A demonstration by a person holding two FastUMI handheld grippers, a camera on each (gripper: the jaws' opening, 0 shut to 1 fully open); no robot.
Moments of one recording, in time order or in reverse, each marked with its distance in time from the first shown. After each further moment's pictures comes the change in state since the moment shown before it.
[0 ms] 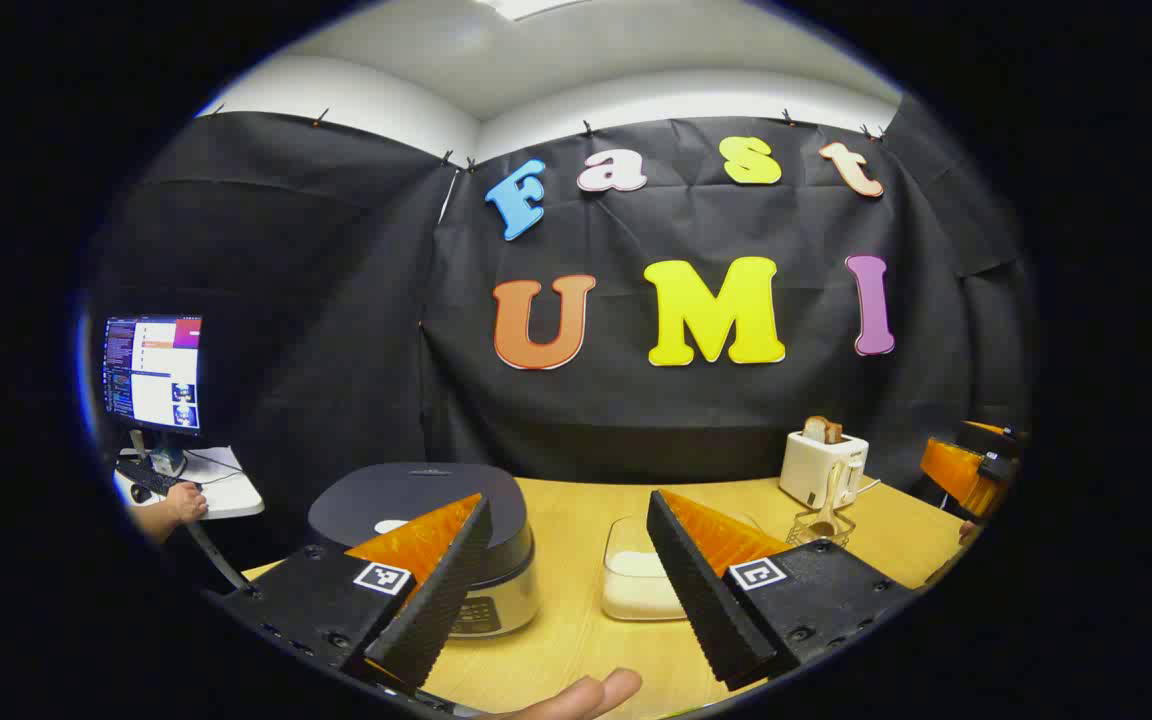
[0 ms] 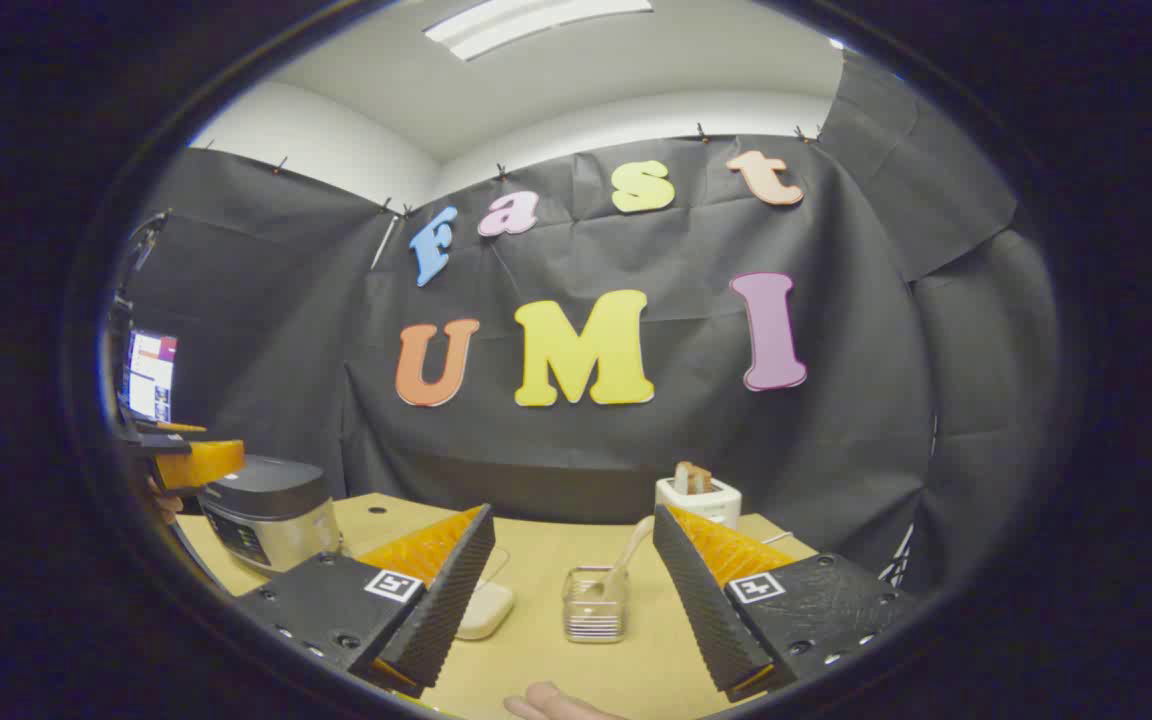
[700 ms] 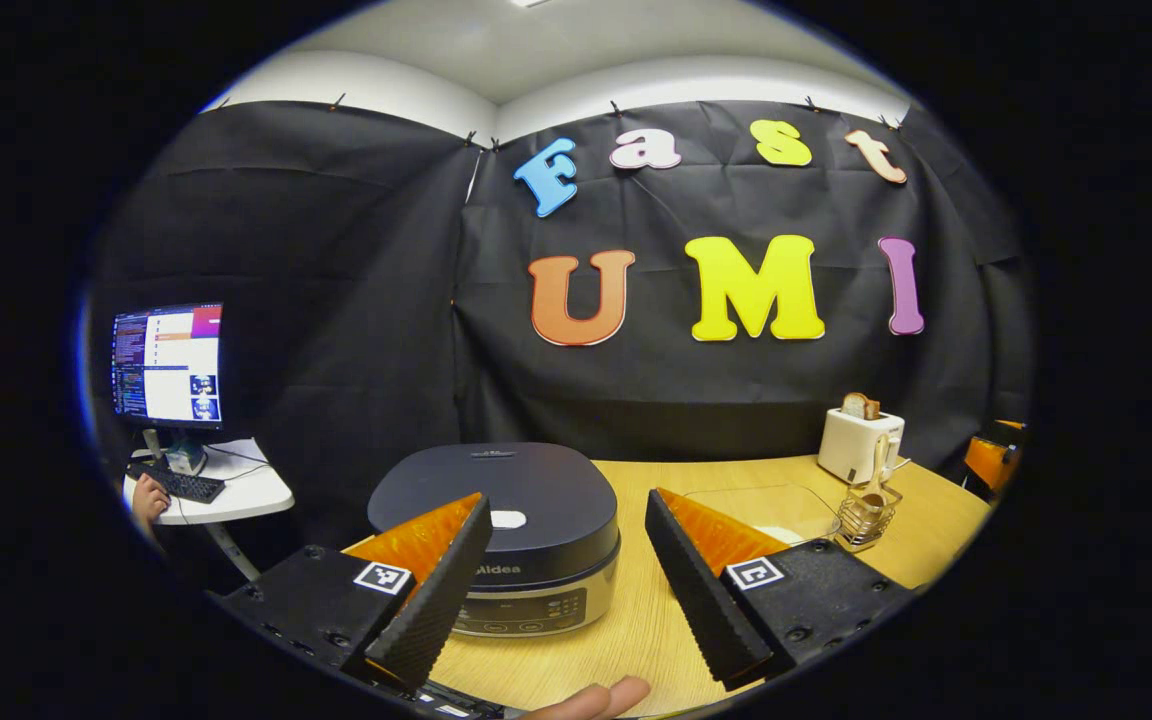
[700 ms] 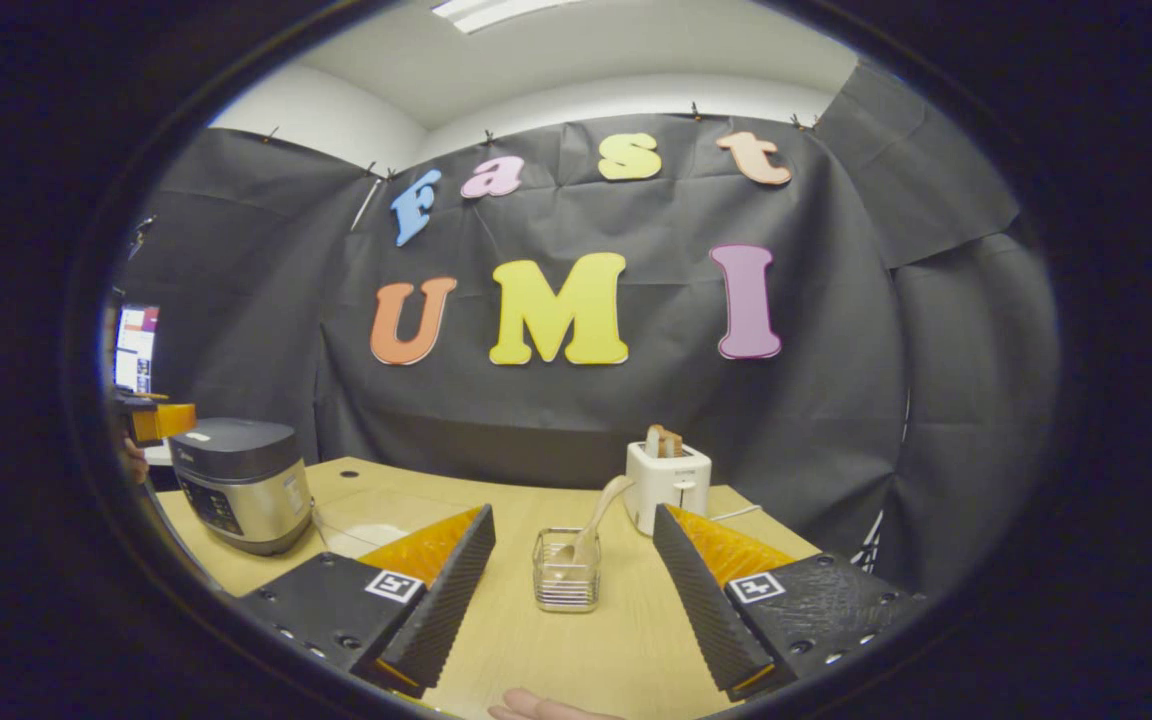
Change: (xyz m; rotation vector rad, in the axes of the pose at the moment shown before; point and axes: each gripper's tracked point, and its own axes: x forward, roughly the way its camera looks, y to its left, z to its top) left arm 0.008 0.065 -0.015 -0.003 0.028 0.090; right arm -0.007 -0.032 -0.032 -0.052 0.109 -0.082
